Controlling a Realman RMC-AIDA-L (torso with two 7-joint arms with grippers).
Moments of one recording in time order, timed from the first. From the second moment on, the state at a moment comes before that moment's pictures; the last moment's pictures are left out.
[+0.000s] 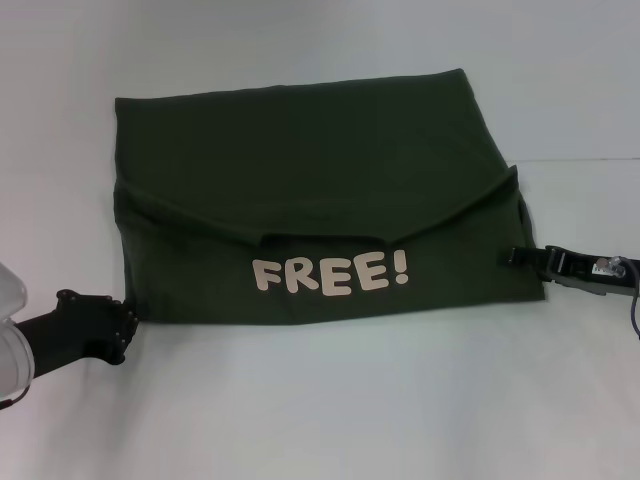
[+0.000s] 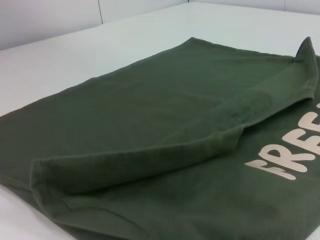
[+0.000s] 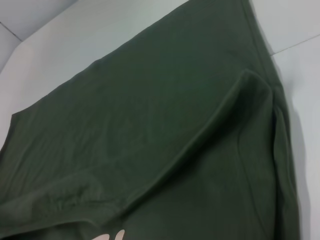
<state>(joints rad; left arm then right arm) -0.42 -2.16 0.72 0.71 1.99 0.98 -1.20 0.66 2.03 -0.65 -0.49 -2.17 -0.91 2.20</state>
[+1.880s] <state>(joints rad) -0.30 -2.15 0.66 0.89 1.98 1.25 -1.43 0.42 2.05 -0.65 -0.56 -1.92 -1.21 1.88</state>
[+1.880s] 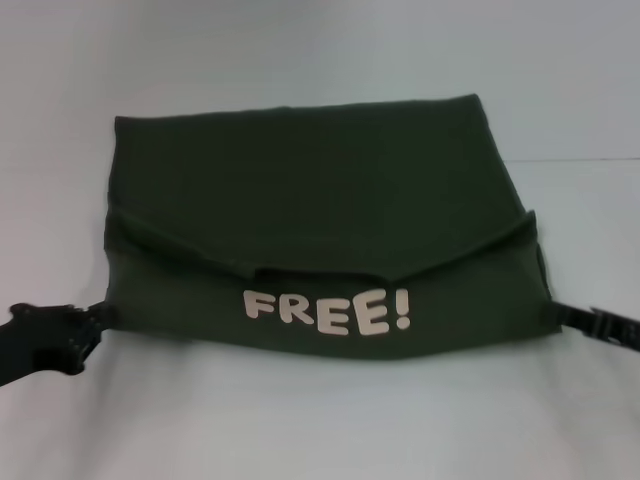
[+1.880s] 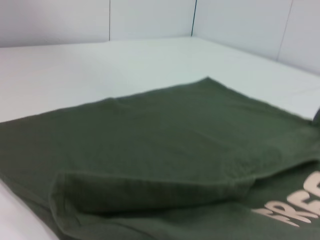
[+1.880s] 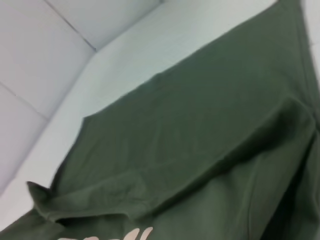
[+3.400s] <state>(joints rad) -0.07 -2.08 0.42 0.88 2.07 1.97 -1.49 0.08 2.05 -0.30 -0.65 -2.15 -1.84 1.61</state>
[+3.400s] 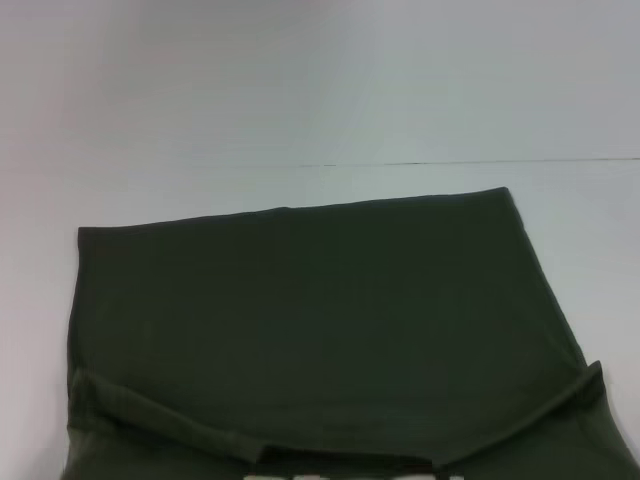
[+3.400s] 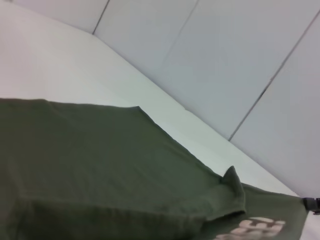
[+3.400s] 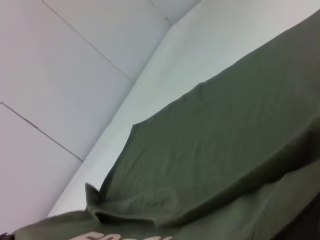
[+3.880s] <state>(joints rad) -0.28 -2.05 0.38 0.85 2.07 1.79 -1.54 0.28 2.04 -0.14 -0.62 -2.15 -1.75 1.60</state>
